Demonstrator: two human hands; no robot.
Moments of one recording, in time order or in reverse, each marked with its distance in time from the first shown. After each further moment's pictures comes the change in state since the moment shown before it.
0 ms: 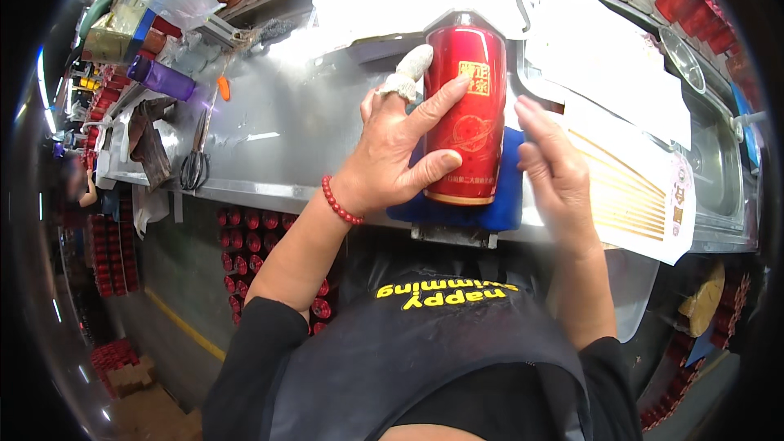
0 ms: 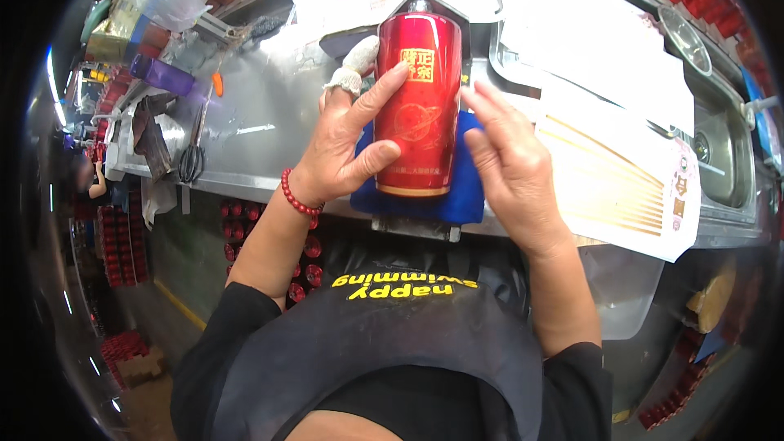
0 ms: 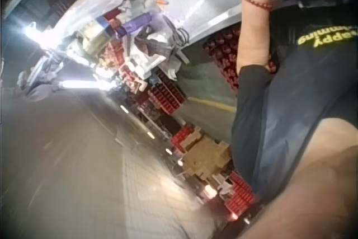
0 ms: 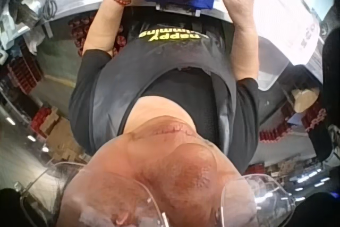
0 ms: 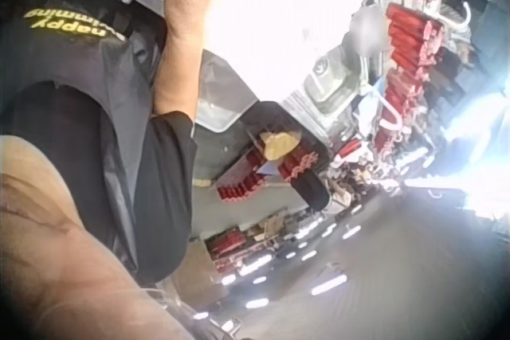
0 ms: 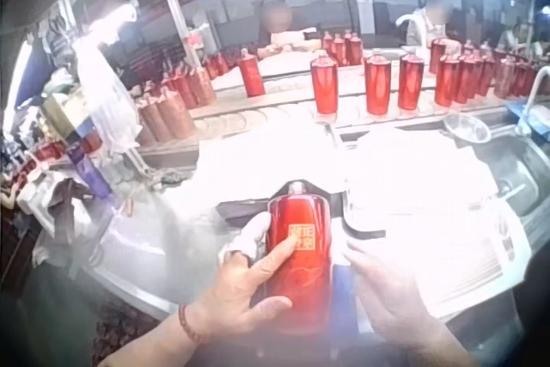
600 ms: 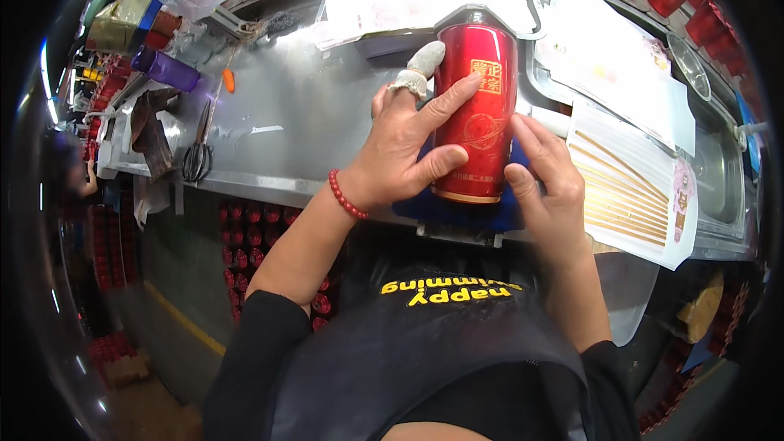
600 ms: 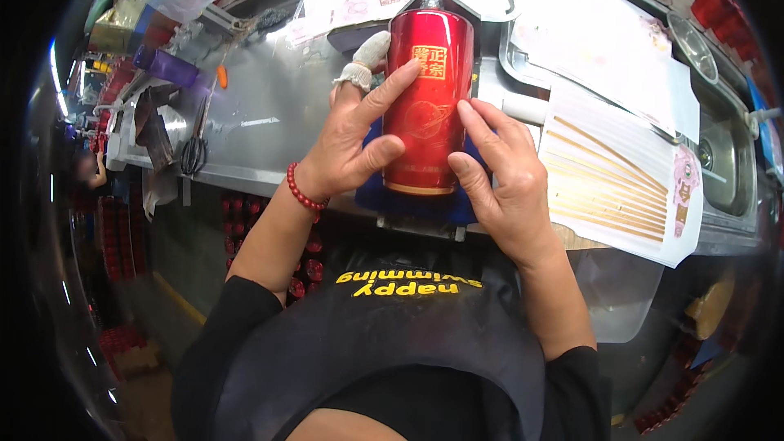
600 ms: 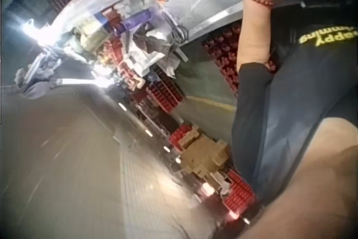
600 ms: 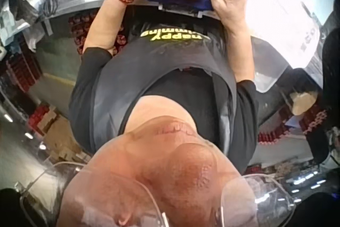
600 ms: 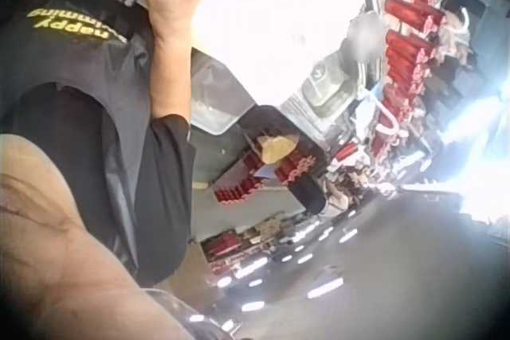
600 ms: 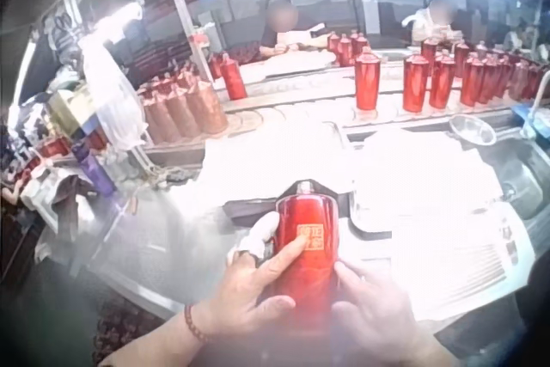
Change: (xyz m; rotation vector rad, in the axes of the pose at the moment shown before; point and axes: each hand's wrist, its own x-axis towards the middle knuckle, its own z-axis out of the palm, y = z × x) left_hand -0.004 -0.004 0.003 -0.061 -0.003 -0.011; right_hand -0.008 -0.009 0.012 -0.092 0.004 -0.105
